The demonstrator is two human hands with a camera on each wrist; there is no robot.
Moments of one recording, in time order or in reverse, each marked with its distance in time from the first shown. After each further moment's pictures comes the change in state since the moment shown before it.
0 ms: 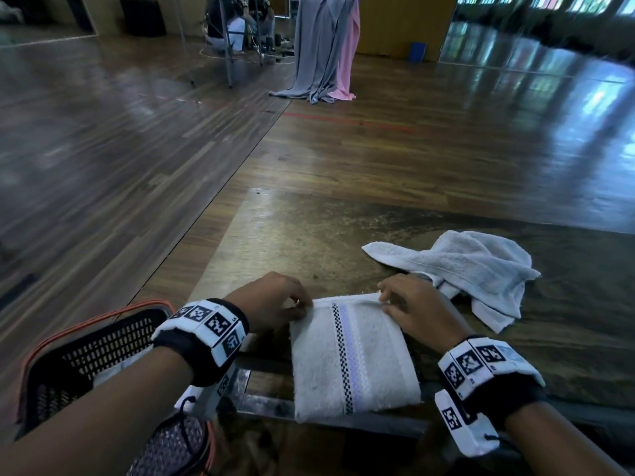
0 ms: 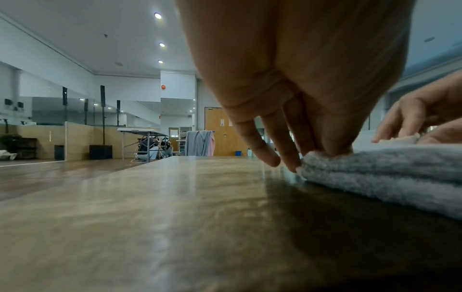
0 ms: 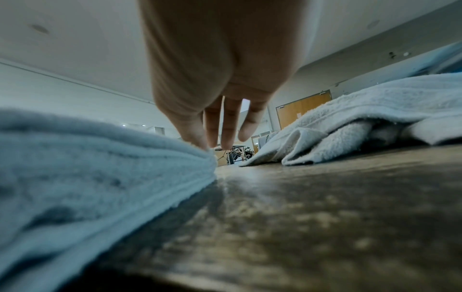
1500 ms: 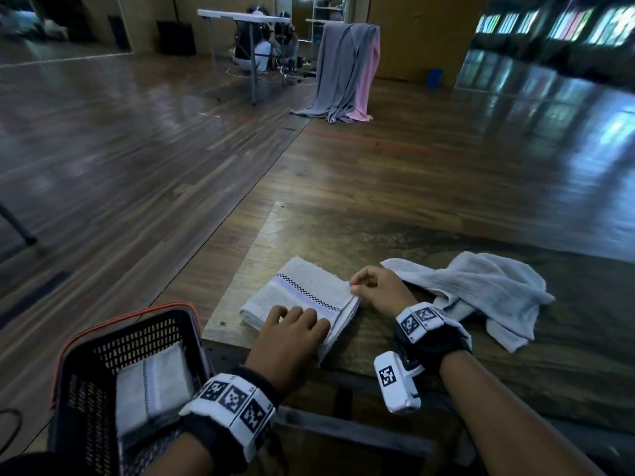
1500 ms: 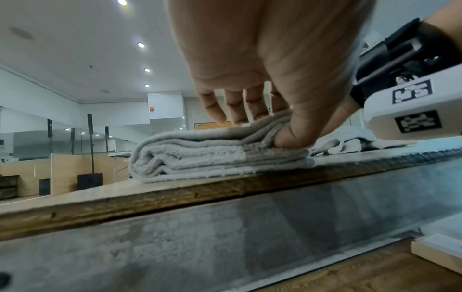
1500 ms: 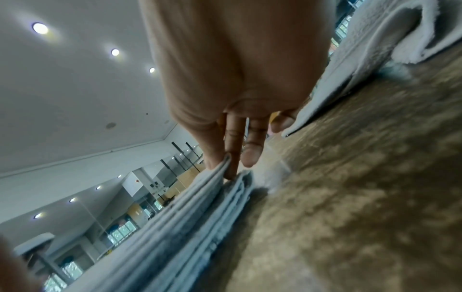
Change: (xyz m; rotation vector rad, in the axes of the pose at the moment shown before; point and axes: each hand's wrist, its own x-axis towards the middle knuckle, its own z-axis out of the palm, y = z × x) left_hand -0.066 0.051 0.023 0.476 0.205 -0.071; right_hand 0.072 -0.054 0.025 0.460 -0.063 0.309
